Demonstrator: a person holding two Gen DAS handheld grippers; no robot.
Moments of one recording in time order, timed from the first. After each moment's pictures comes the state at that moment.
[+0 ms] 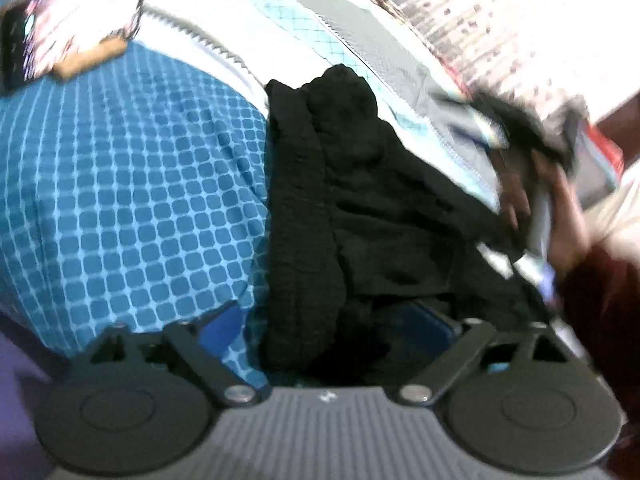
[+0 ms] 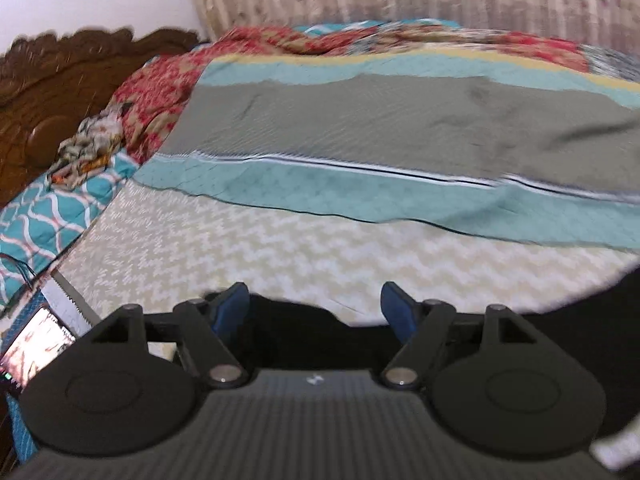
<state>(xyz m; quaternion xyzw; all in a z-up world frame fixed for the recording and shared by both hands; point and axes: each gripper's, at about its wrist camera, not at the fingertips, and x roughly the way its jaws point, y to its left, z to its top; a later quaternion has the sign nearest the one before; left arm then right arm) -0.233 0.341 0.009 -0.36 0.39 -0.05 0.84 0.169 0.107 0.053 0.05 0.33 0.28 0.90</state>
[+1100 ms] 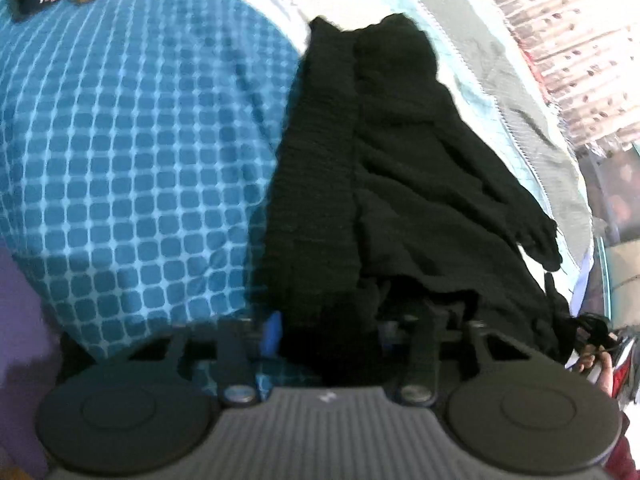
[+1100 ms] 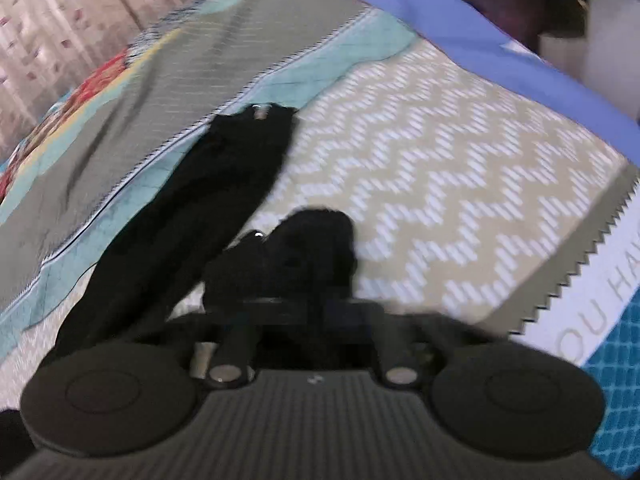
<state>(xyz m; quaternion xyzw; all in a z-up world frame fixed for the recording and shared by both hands) -0.179 0.299 0.006 -0.38 0.48 0.03 0.79 0.166 -0.306 0.003 0.26 0.36 -0.11 0.89</state>
